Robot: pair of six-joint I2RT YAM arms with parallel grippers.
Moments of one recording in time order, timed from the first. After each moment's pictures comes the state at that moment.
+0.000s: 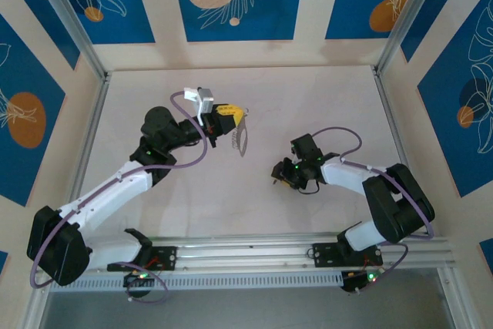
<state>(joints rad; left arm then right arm) -0.59 1.19 0.87 0.50 0.63 -0.31 0.45 1.47 0.63 -0.26 -0.34 0.89</state>
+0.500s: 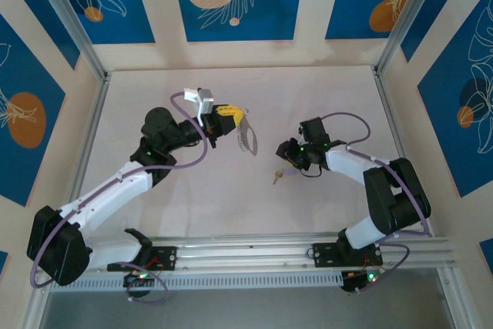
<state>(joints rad) -0.59 1.19 0.86 0.51 0.63 -0.32 0.34 1.51 0.75 -0.21 -0.34 0.85</state>
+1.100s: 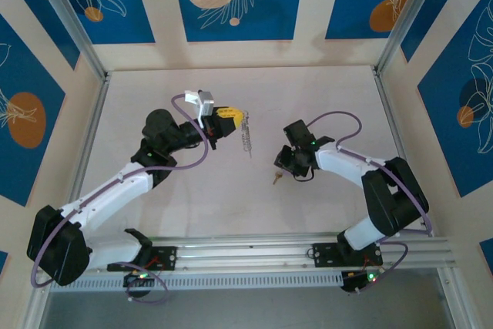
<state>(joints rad) -0.59 1.19 0.84 0.52 0.63 -0.32 0.49 1.53 0.85 -0.49 -0.10 0.91</state>
